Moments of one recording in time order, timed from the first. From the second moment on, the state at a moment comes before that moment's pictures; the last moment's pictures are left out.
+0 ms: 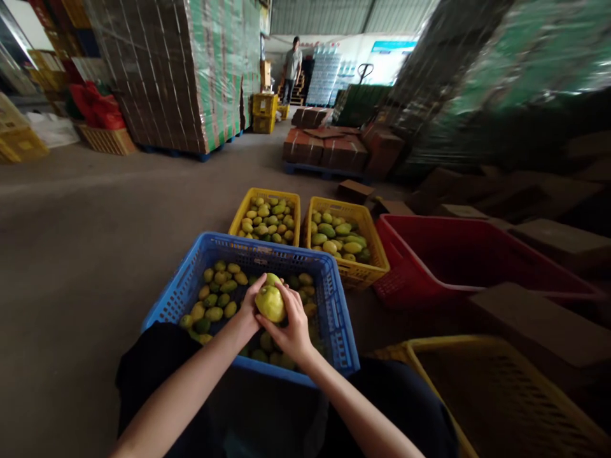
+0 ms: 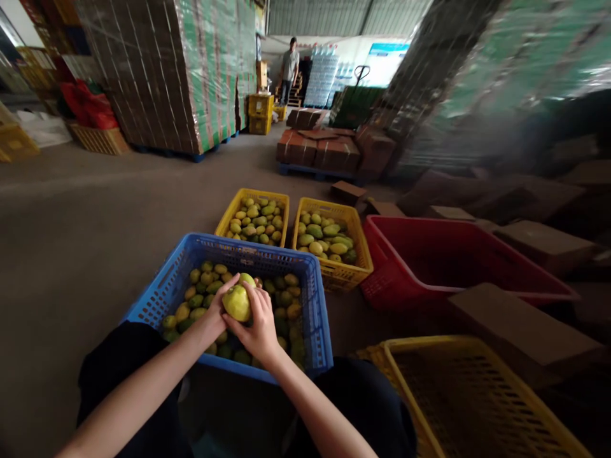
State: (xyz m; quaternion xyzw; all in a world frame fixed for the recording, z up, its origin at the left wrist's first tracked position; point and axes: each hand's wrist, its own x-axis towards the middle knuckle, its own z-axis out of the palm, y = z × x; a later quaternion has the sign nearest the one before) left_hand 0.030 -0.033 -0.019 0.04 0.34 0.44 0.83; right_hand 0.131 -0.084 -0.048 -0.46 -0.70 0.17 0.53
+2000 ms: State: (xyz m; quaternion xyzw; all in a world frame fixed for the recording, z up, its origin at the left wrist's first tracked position) left_hand -0.006 -0.028 0.009 0.33 0.33 0.48 0.74; right_hand 0.181 -0.070 -0.017 -0.43 -0.35 0.54 0.63
